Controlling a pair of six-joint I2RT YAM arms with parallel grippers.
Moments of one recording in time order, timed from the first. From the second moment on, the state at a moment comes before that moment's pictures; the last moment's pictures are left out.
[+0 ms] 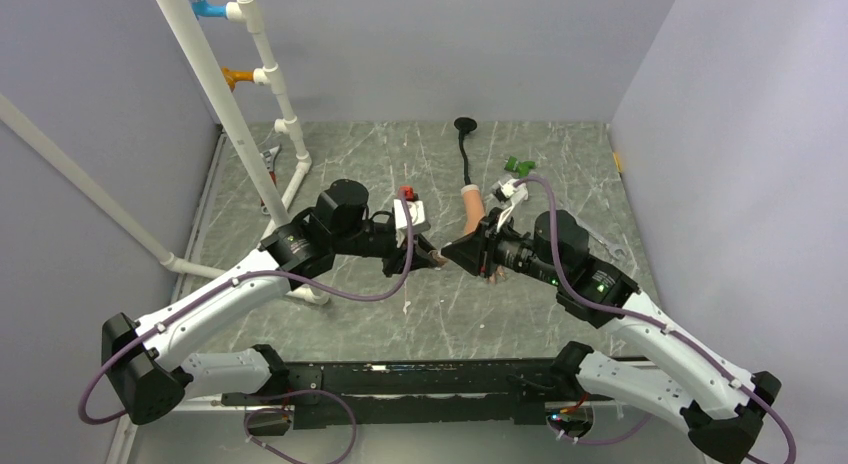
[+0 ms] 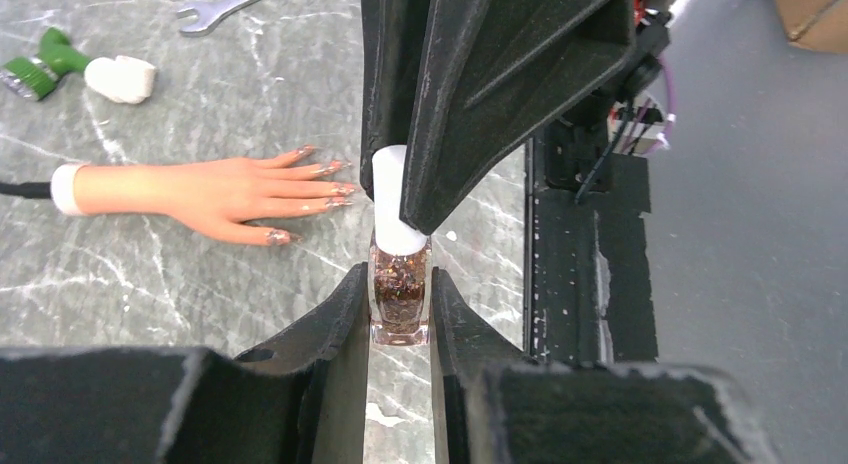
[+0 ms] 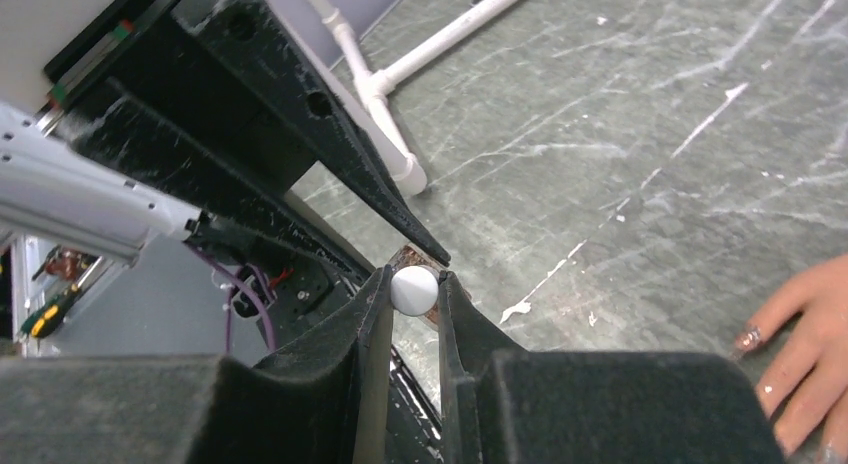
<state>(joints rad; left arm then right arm) -0.83 1.16 1.07 -0.27 0.60 0.17 0.81 0.82 0.90 -0.30 -0.20 0.43</state>
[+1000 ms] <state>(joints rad) -0.82 1.20 1.07 -0.29 0.65 0.24 0.82 0.67 0.87 -0.26 -0.17 0.38</state>
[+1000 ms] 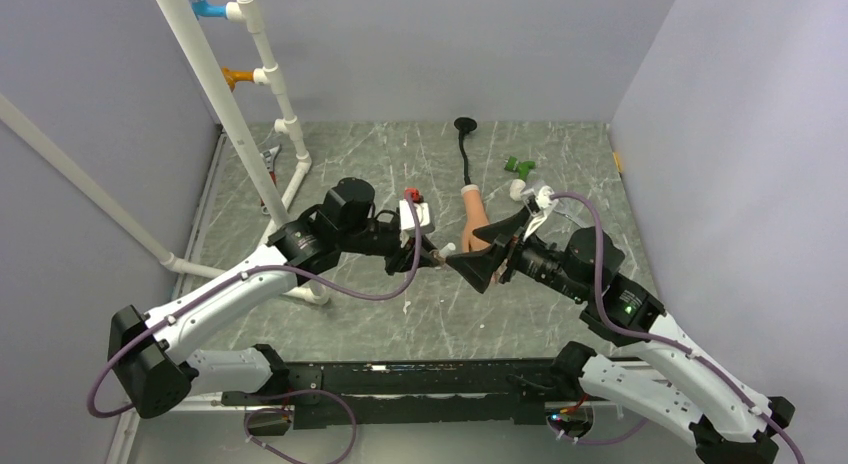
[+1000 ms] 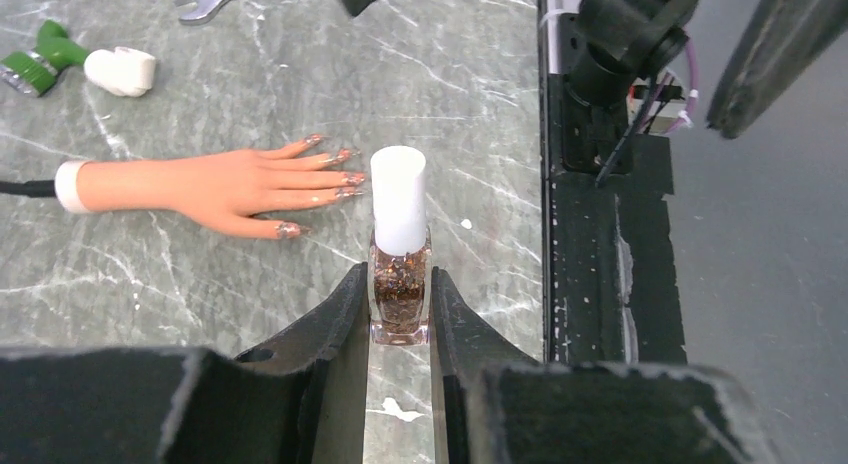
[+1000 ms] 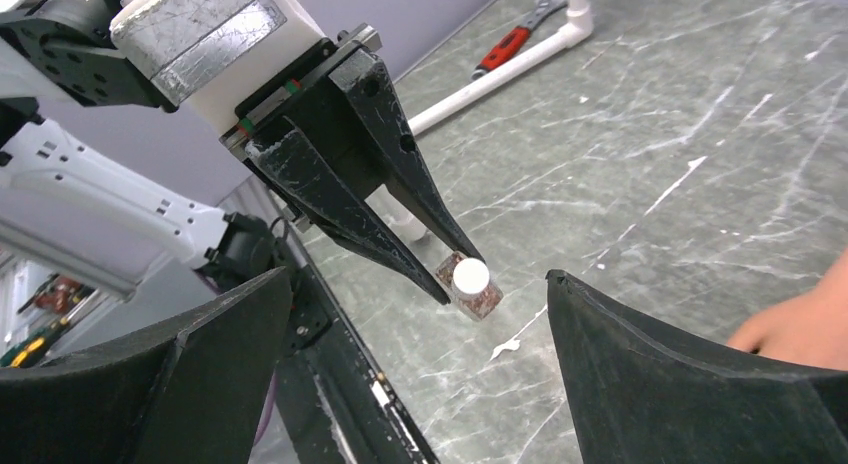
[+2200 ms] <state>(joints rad) -0.82 1.14 1.05 -0.08 0.63 0.04 0.82 0.77 0.74 0.09 -0.16 0.35</state>
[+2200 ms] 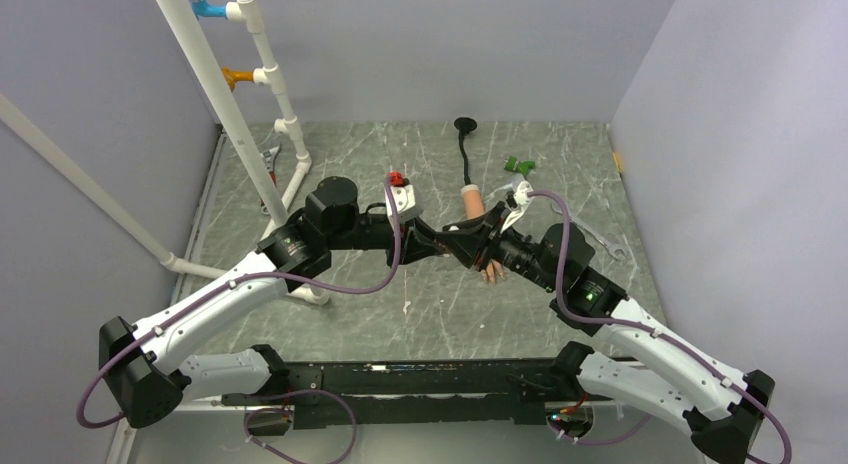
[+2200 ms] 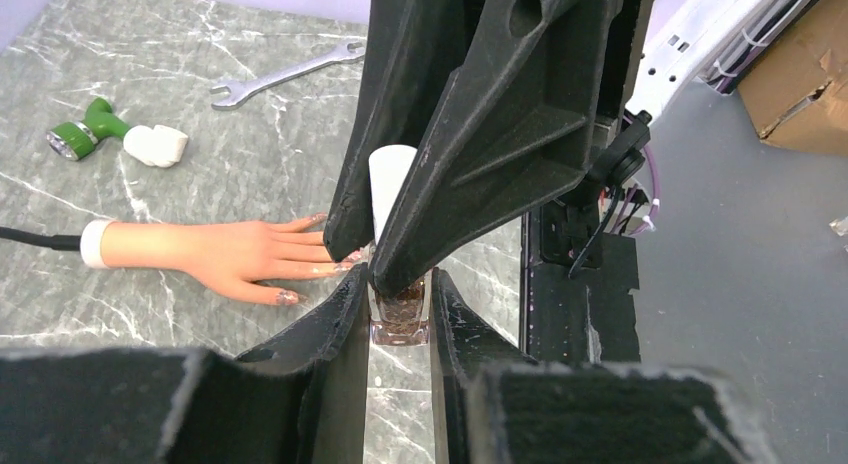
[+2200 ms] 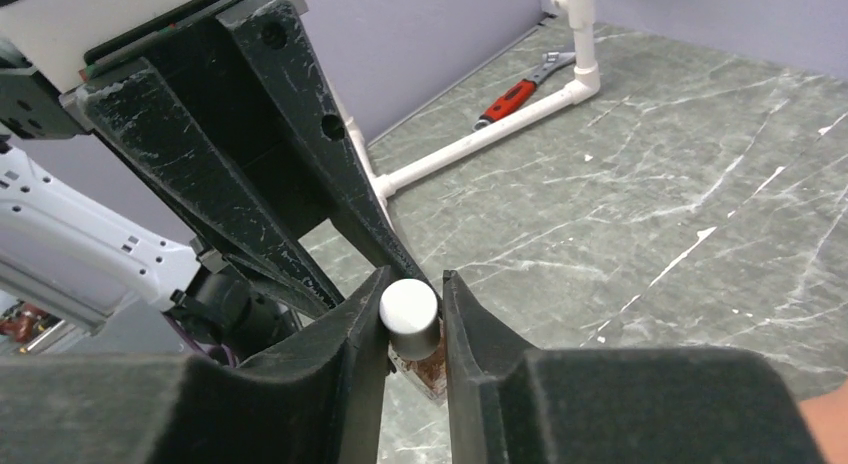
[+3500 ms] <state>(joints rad) -0.80 1.14 1.04 -0.09 0.94 0.03 0.82 0.67 0.67 0.13 -0.31 0.19</state>
